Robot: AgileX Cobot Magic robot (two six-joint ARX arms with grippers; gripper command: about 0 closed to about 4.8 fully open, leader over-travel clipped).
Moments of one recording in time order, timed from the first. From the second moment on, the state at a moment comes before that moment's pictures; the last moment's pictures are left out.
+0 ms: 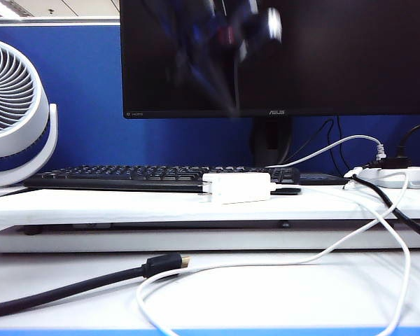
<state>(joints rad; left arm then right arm) -0.70 2.06 2.16 -1.33 0.31 0.27 0.37 0.93 1.40 -0.40 -0.44 0.10</state>
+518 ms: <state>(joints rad) -0.70 1.49 2.17 -1.27 0.31 0.26 0.37 0.76 1.35 -0.60 -0.23 -0.07</state>
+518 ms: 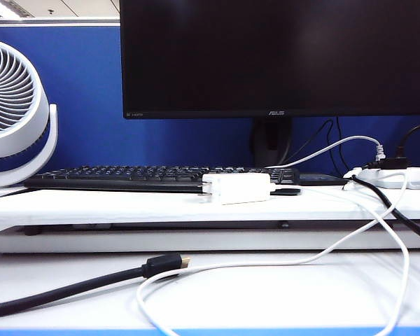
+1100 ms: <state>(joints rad) -0.70 0.95 2.16 -1.43 0.29 0.25 0.37 0.20 0.38 -0.28 0.00 -0.01</state>
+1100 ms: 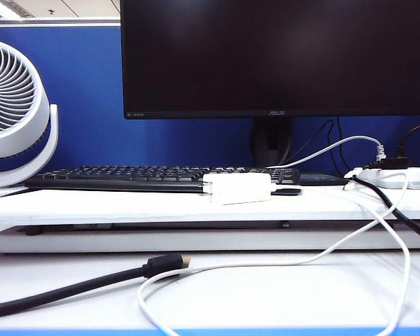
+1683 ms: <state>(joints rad) -0.70 0.82 2.16 -1.43 0.29 0.23 0.37 0.07 0.06 -0.28 0.18 0.08</state>
